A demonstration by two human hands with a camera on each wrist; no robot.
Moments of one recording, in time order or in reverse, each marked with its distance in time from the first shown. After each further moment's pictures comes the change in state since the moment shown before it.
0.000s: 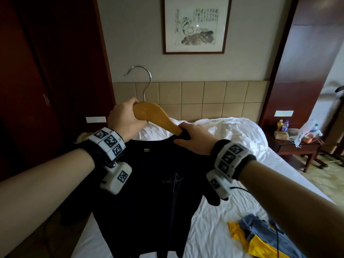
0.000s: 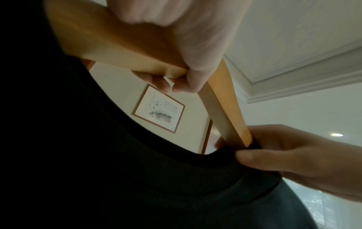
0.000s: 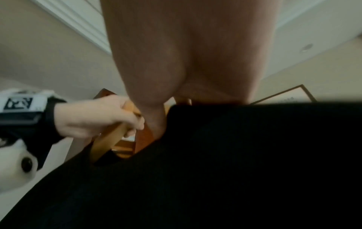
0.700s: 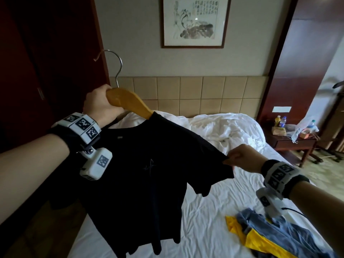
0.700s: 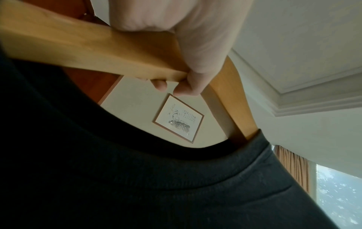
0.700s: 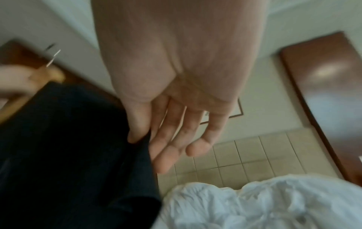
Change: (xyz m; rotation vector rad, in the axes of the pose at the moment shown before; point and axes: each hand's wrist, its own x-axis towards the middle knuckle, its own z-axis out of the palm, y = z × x) left_hand 0.028 -0.040 -0.029 -0.067 0.025 -0.110; right_hand -0.074 0.146 0.005 0.129 -0.066 0.268
